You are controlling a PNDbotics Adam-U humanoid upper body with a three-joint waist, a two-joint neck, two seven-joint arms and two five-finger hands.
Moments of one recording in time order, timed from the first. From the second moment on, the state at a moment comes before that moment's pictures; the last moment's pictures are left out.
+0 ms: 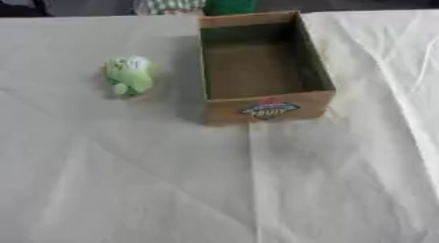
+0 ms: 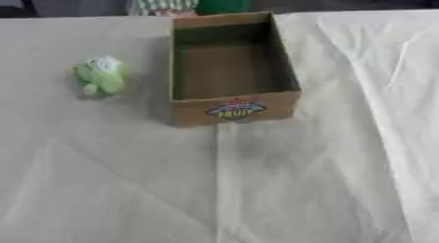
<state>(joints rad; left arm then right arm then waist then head) -0.49 0.58 0.27 -1.91 -0.22 -0.10 0.49 -0.29 -0.63 -0.19 -1.99 -0.06 -0.30 -0.51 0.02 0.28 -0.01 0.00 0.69</state>
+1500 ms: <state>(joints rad) -0.87 0.75 -0.01 -1.27 -0.94 -0.34 -0.44 -0.30 -0.65 -0.17 -1.99 -0.06 -0.30 -0.49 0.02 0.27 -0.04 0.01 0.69</state>
